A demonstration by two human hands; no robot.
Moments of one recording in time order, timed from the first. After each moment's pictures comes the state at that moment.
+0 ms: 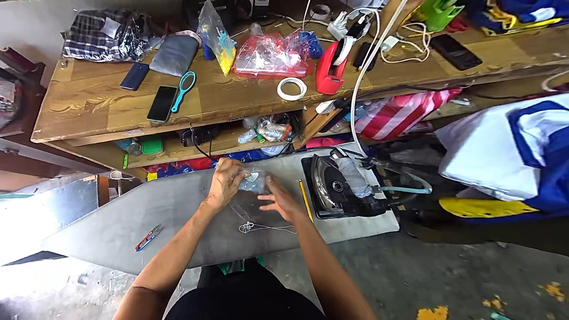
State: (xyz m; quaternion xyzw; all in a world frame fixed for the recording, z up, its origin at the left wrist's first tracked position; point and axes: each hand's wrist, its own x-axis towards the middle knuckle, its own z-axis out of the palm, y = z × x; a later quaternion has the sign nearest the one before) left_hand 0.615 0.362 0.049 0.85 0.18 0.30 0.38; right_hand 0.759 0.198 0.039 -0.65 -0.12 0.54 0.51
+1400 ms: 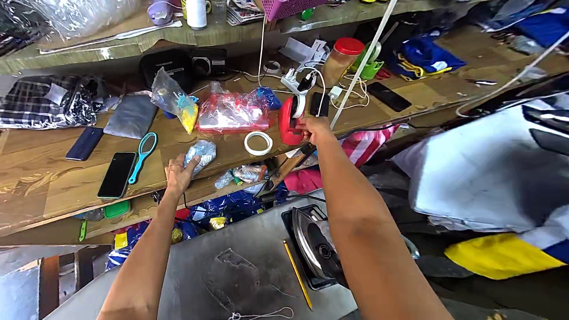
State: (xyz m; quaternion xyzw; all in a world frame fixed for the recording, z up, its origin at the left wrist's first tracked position) left_hand 0.758 0.577 0.054 0.82 0.40 0.20 0.36; right_hand 1.143 0.353 0.132 -0.84 0.02 0.22 0.50
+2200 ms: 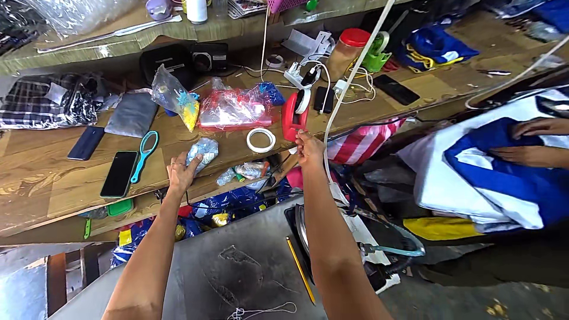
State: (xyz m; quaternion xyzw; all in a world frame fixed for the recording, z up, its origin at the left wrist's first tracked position) left_hand 0.757 0.575 0.051 0.82 0.39 0.22 0.36; right_hand 1.061 0.335 0.088 -0.68 0.07 0.14 0.71
